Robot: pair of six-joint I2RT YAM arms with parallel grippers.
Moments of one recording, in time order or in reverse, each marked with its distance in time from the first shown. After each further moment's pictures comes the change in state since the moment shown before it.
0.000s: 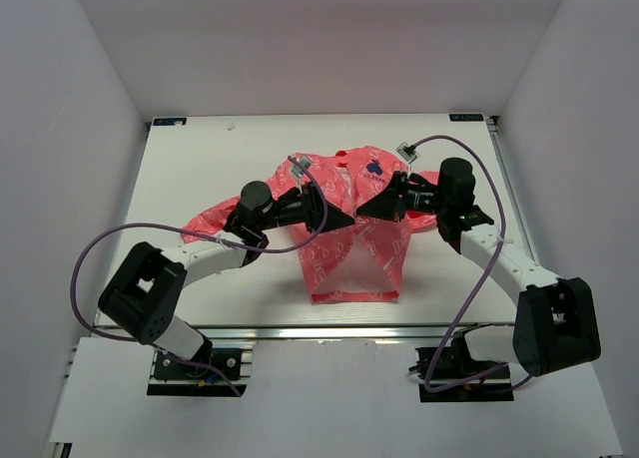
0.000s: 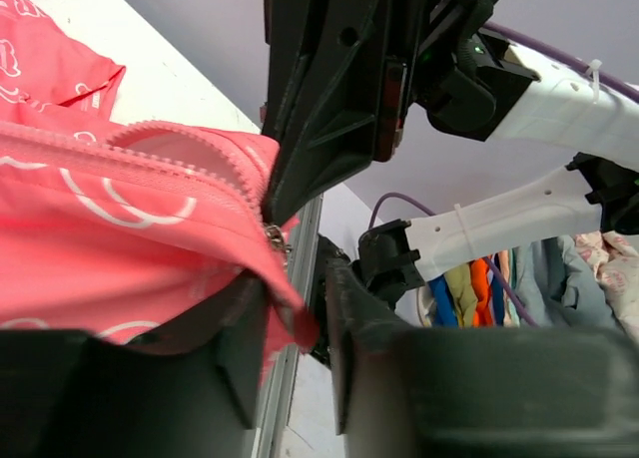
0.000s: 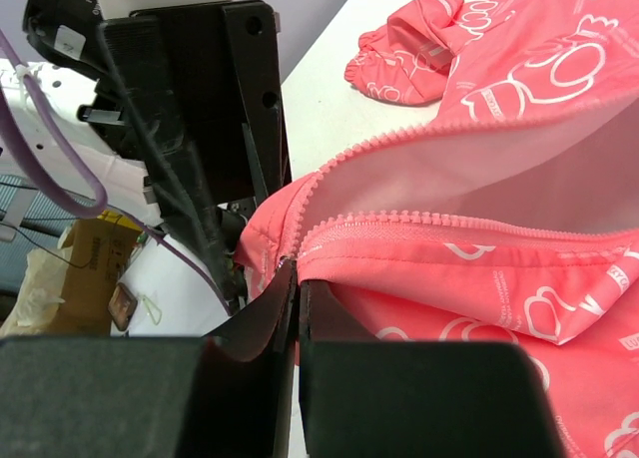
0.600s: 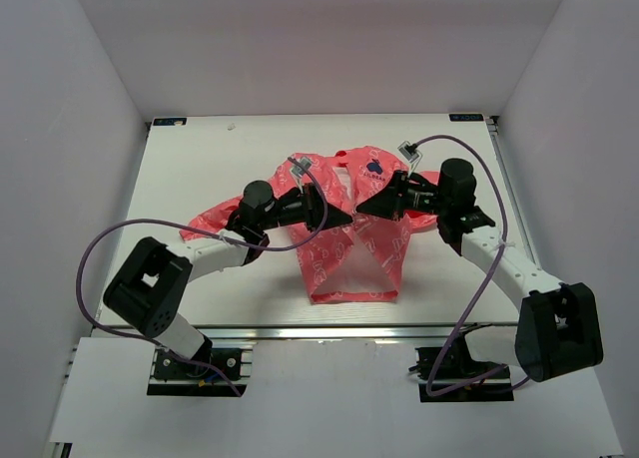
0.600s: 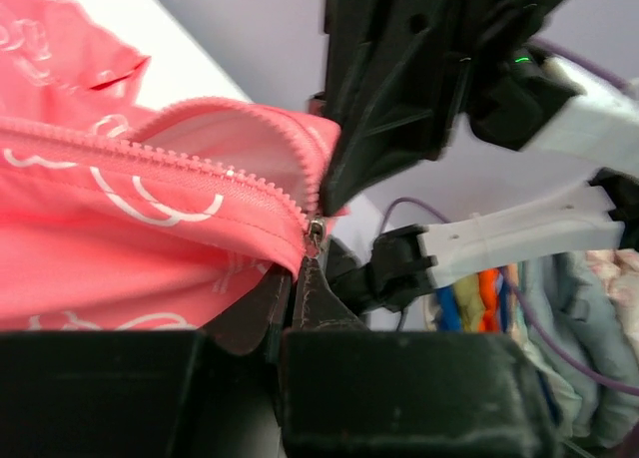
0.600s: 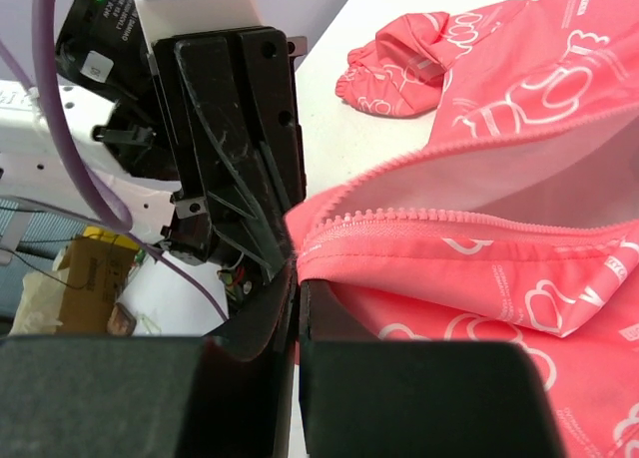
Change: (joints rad) left arm 0.014 0.054 -0.005 0.046 0.000 -0.032; right arm 0.002 -0.026 0.000 -0.002 0.047 0.030
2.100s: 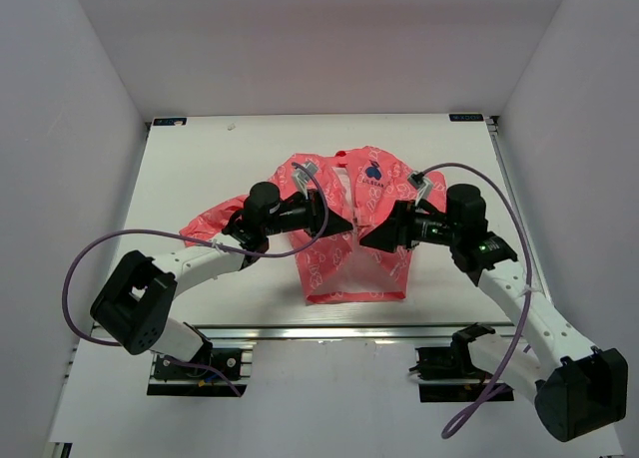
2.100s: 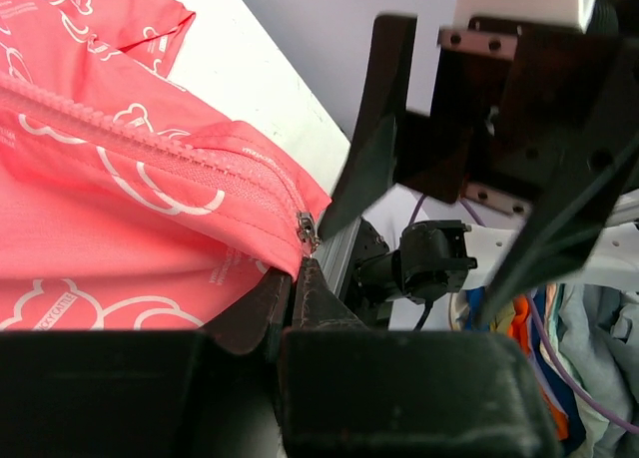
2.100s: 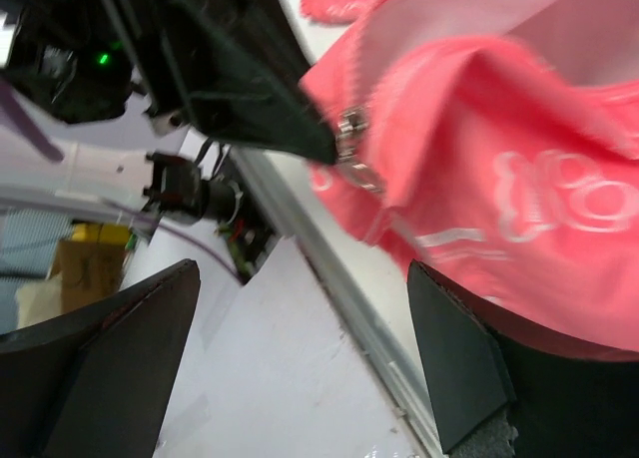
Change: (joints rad) left arm -0.054 -0.112 0.018 -0.330 -0.137 0.139; right arm 0.051 -0.309 -0.079 -0.472 0.177 -0.079
